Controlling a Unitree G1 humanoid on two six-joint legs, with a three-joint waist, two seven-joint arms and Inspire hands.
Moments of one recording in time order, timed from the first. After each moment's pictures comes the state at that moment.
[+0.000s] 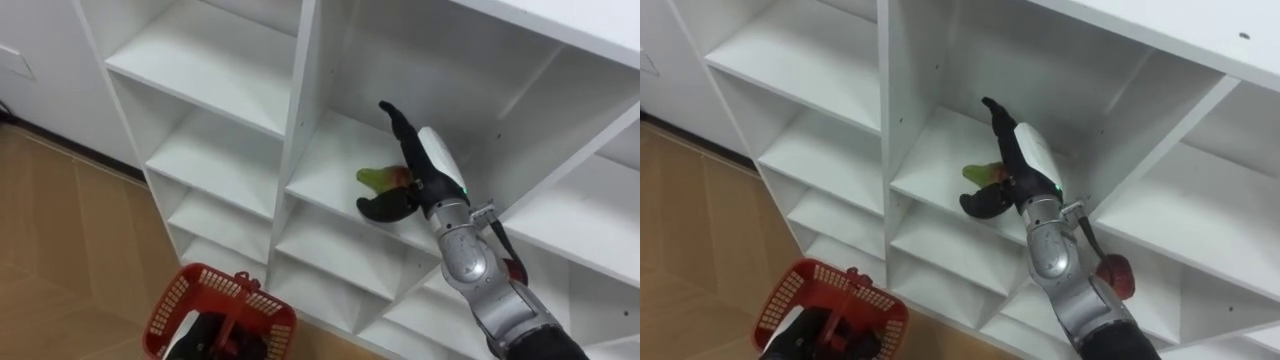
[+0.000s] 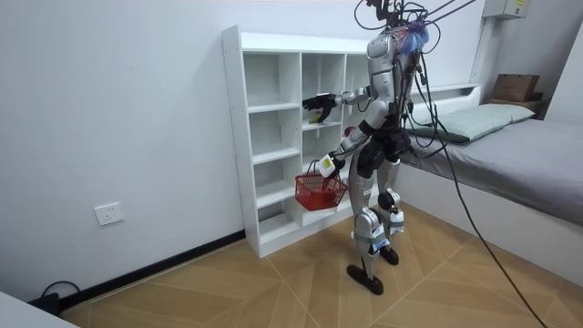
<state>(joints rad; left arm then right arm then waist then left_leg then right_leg) 0.17 0.17 -0.10 0.66 0.27 -0.03 -0.01 -0.27 -0.26 0.36 0.49 -0.31 -0.13 -0.25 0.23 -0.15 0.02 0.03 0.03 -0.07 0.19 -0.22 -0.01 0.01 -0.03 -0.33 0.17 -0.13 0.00</state>
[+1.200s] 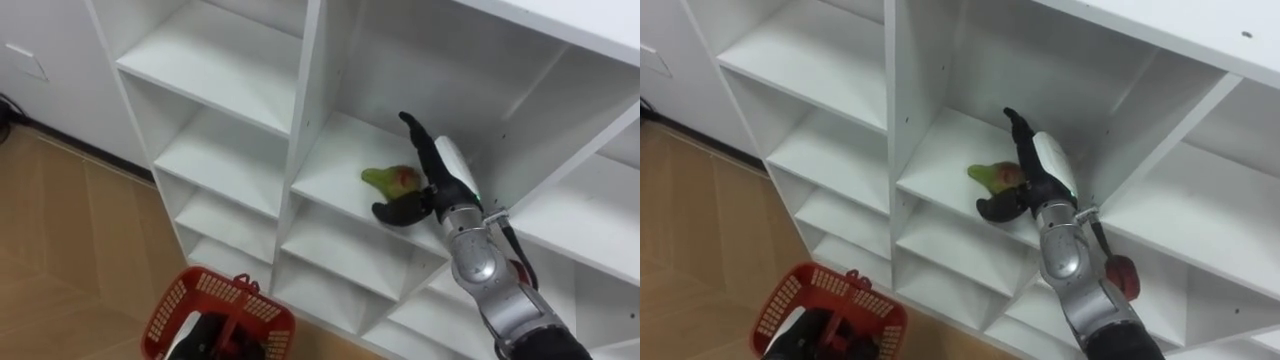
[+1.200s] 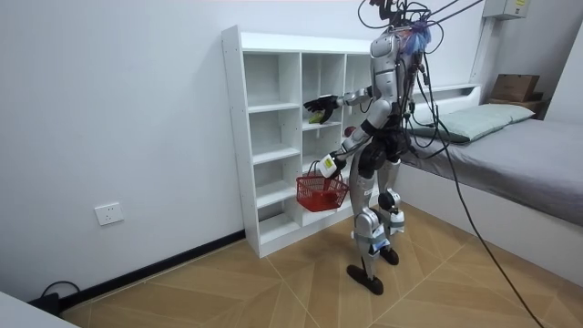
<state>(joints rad) 0.16 0.18 -0.10 0.67 0.27 -0.02 -0.01 -0.28 -0.26 0.29 0.58 -0.31 -0.12 -0.25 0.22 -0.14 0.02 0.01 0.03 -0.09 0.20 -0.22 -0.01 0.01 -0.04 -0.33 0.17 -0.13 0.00</state>
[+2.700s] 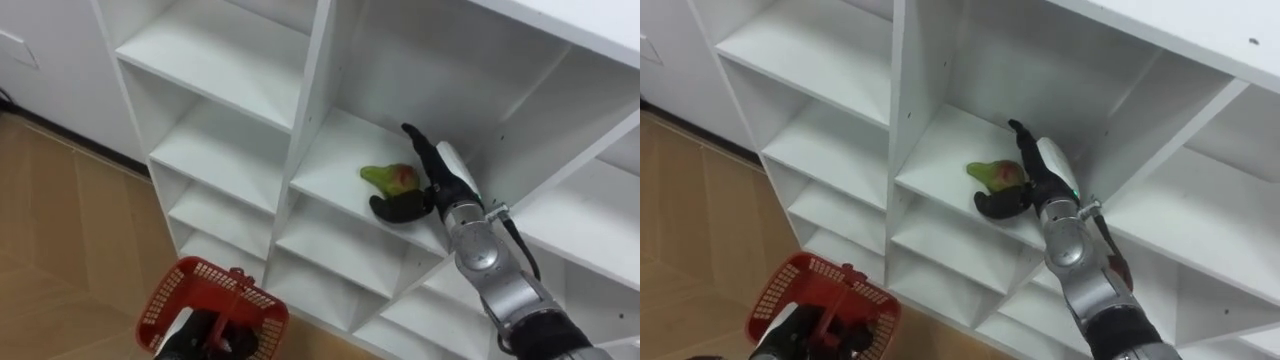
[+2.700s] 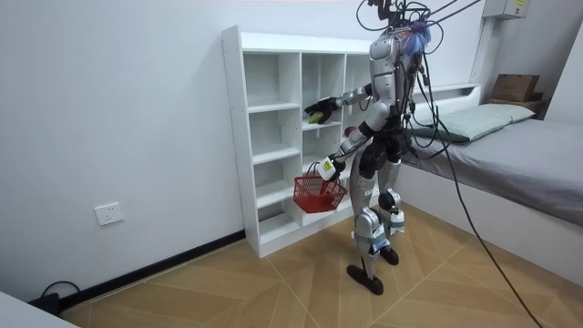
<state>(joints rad) 0.13 0.20 -0.10 0.67 0.28 0.04 -0.03 -0.35 -0.26 0.28 0.69 -0.26 -0.07 -0.15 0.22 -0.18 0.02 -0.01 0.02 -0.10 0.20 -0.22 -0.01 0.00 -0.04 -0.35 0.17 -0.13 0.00</state>
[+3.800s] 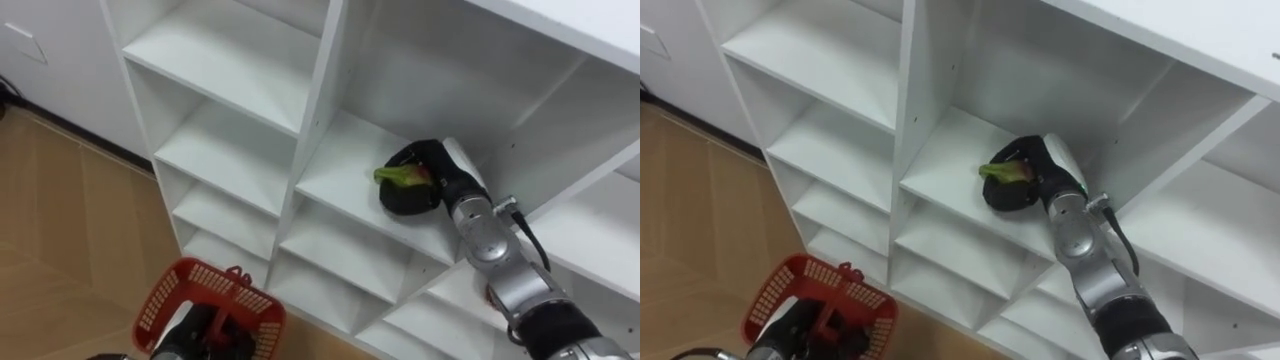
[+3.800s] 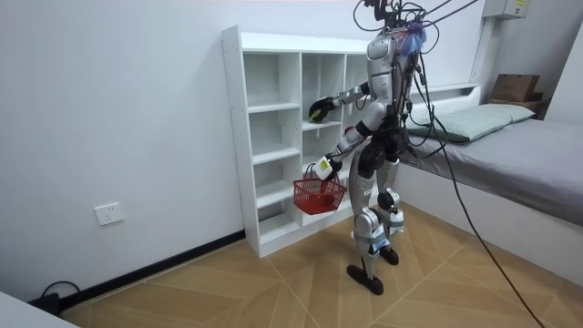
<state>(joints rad) 0.11 0.22 -0.10 0.67 0.28 0.04 -0.03 -0.38 -0.29 0.28 0.71 -0.24 -0.06 -0.10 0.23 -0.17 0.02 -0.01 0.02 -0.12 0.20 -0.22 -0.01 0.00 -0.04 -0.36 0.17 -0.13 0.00</state>
